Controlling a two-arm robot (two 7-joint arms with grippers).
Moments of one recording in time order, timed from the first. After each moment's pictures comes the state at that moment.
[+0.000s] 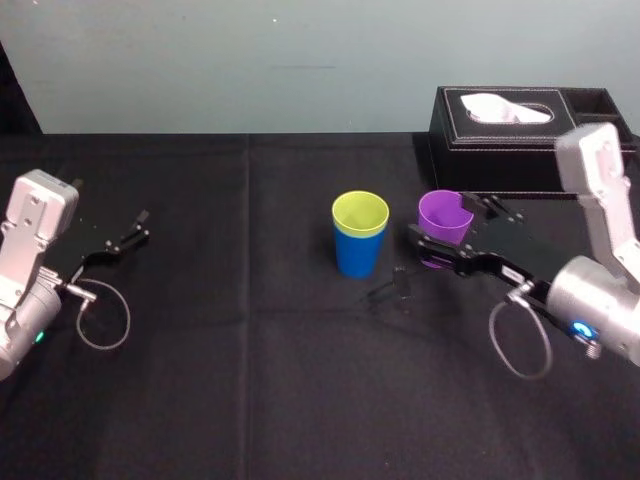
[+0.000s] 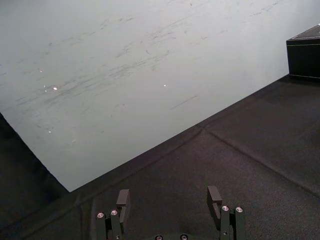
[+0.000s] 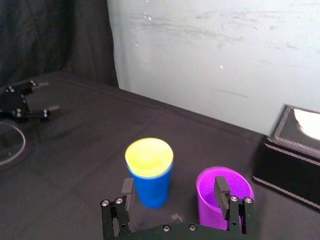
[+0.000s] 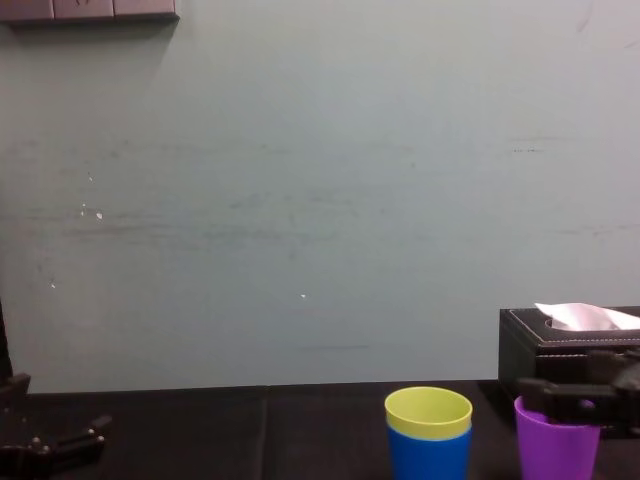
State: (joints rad) left arm -0.20 0.60 0.45 -1.41 -0.25 -0.12 0.03; right arm 0.07 0.49 -0.21 -1.74 0.37 0.26 0.37
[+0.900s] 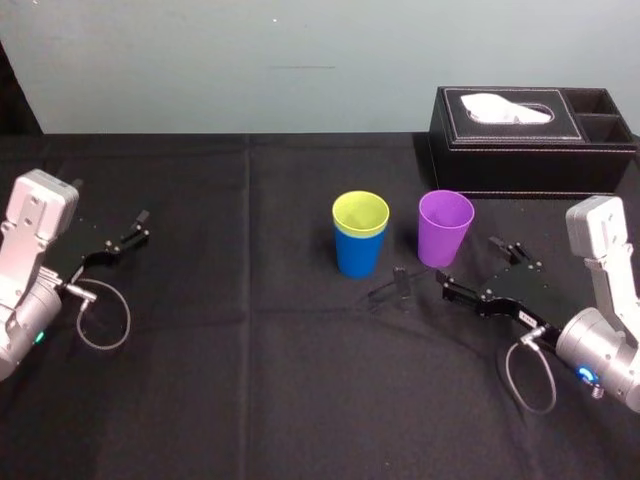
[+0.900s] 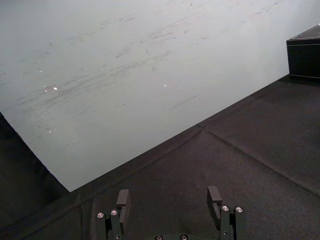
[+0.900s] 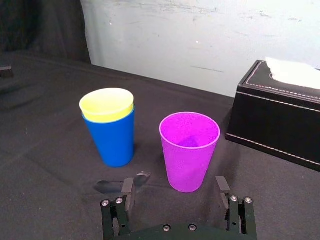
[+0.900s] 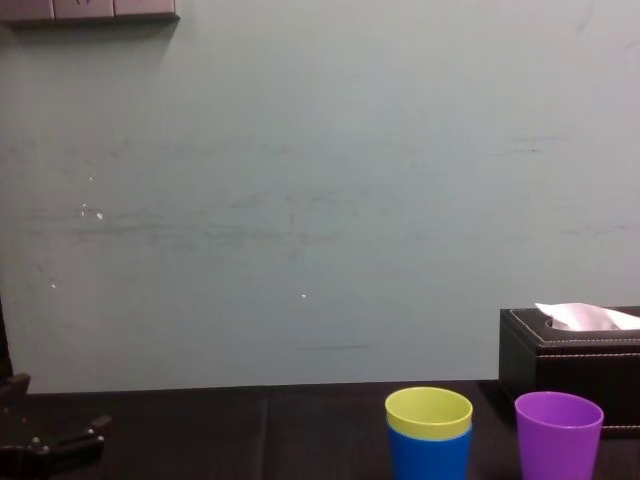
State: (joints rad) left arm -0.20 0.60 0.45 -1.41 -0.25 -0.12 0.03; right arm 0.04 0.48 -0.22 -1.52 0.34 0.05 0.36
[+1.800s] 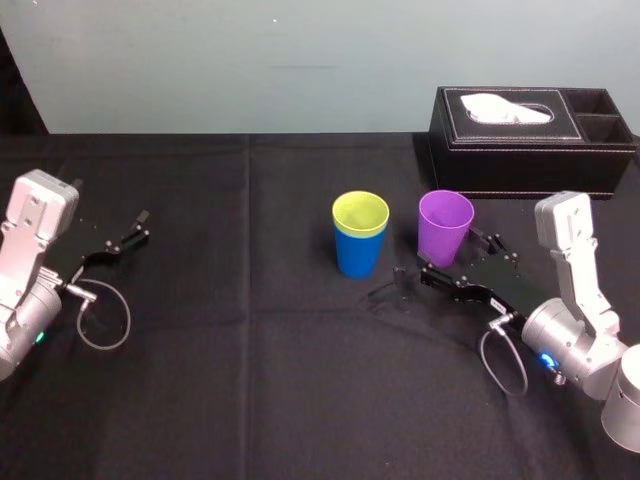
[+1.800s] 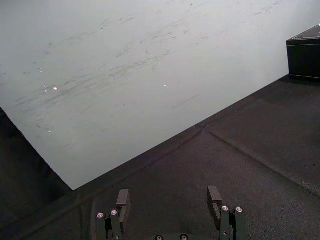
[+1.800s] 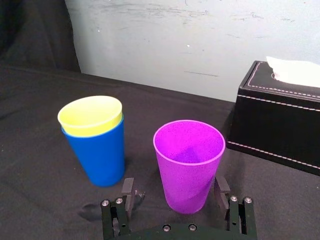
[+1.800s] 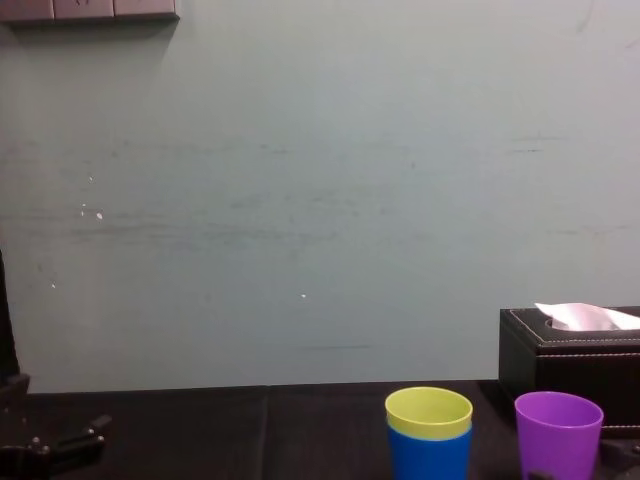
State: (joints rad) left arm -0.20 0.60 0.45 -1.41 -0.25 -0.12 0.03; right arm 0.12 0.36 -0.24 -1.38 0.28 -0.01 0.33
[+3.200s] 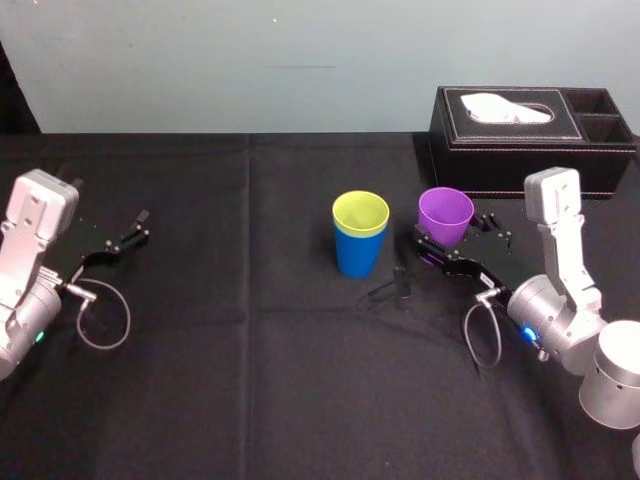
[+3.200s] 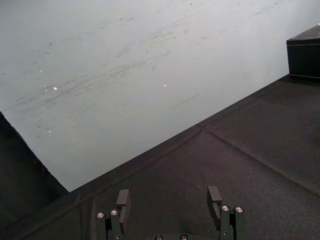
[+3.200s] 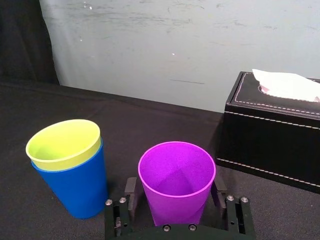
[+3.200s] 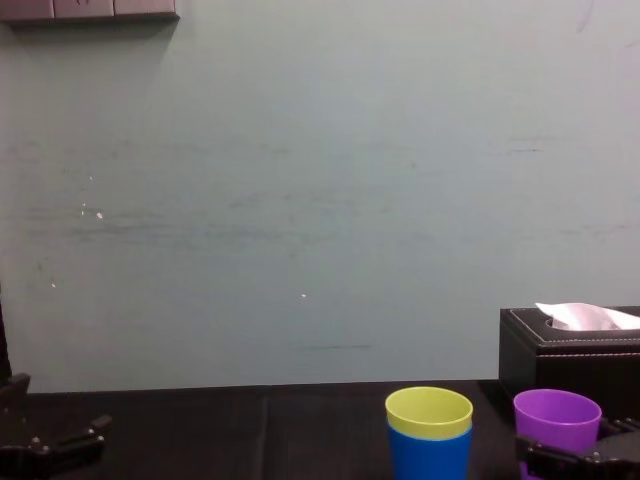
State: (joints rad) left arm -0.20 0.60 0.45 -1.41 -0.25 -0.12 0.03; right arm 0.19 0.28 -0.22 -1.31 0.24 0.00 0.28
